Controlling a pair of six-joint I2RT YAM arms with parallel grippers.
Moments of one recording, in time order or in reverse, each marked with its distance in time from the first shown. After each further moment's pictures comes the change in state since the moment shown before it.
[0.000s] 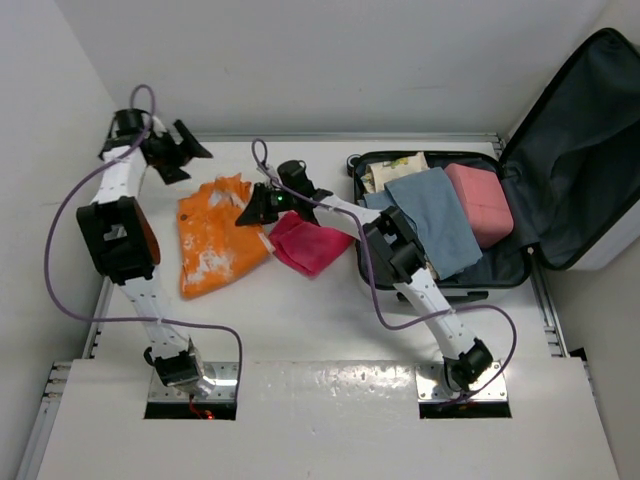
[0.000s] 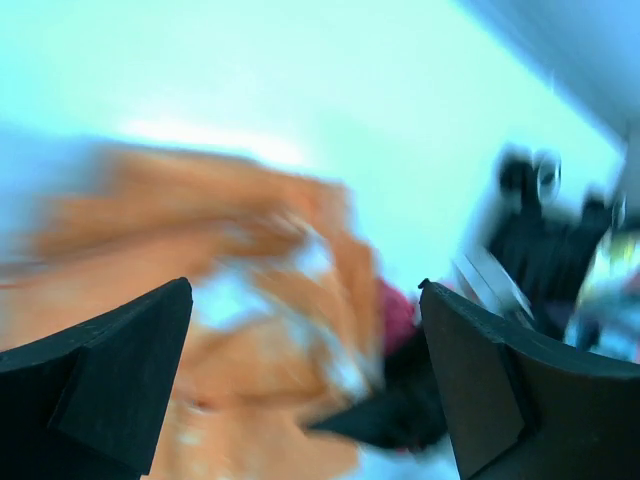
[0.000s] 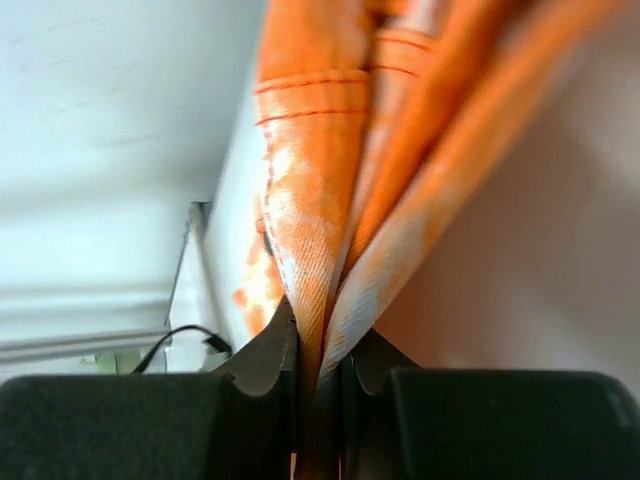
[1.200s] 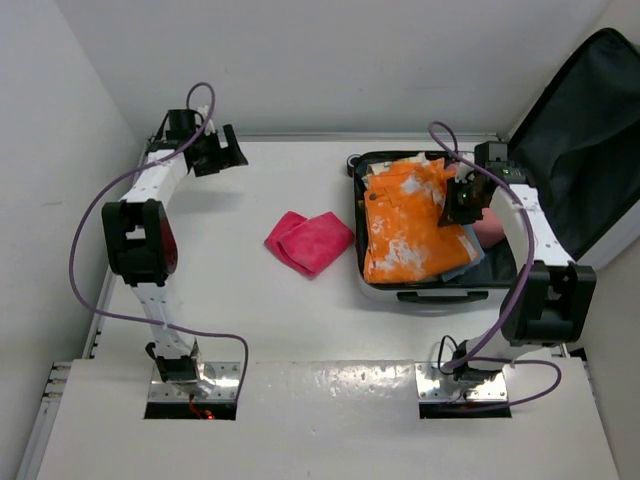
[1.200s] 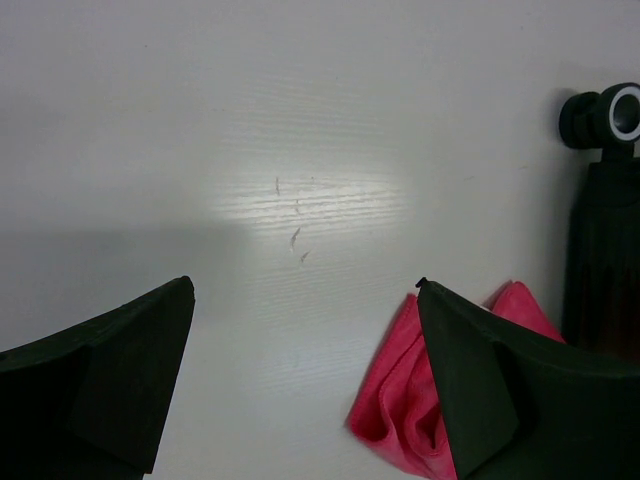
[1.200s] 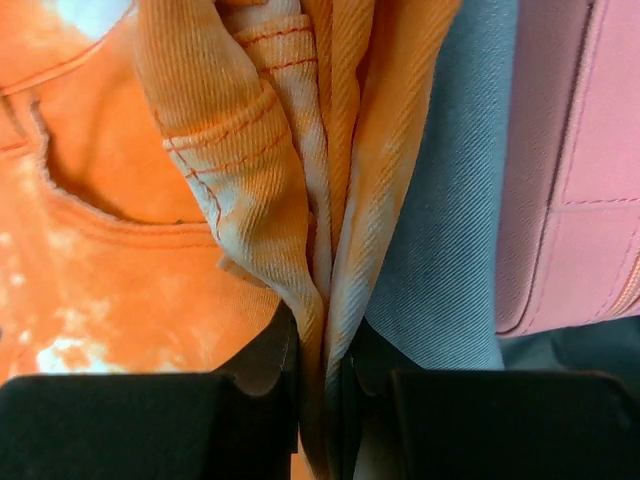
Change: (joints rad) left arm -0.189 -0.072 -0.123 0.192 -0.184 0.170; right arm -0.776 -1.101 -0.772 -0.998 0.498 -0.847
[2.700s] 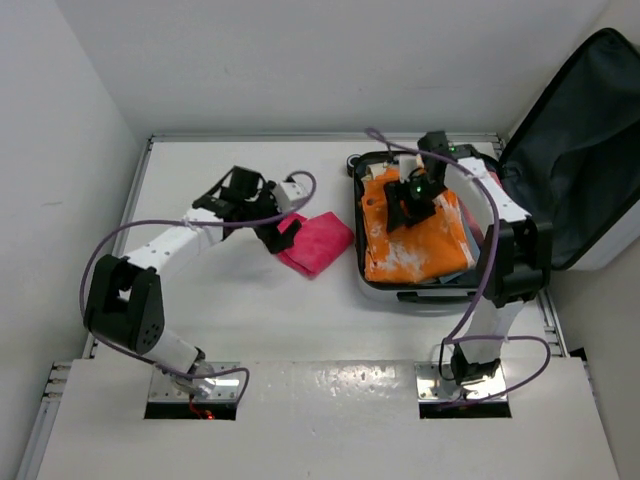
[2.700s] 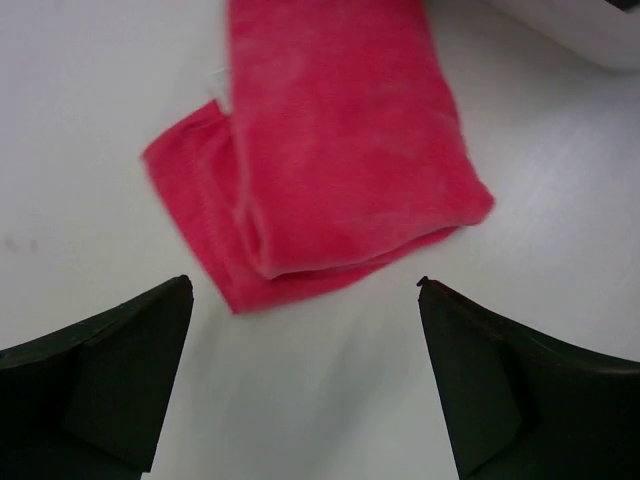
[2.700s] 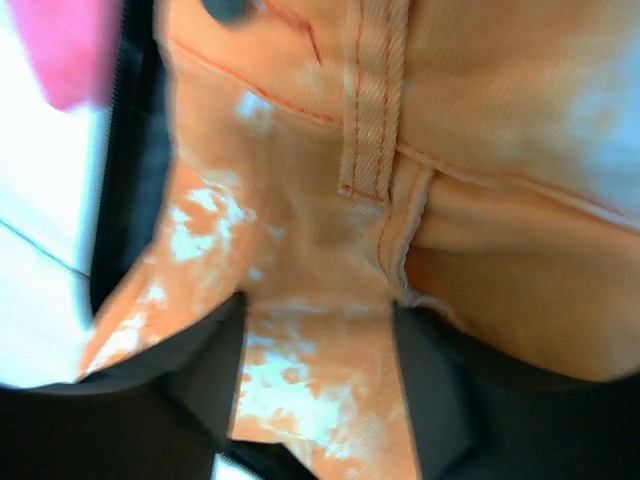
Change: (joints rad) left arm -0.396 -0.468 -0.563 0.012 0.075 0.732; right arm 0.249 0.299 0.190 -0.143 -0.175 -0.200
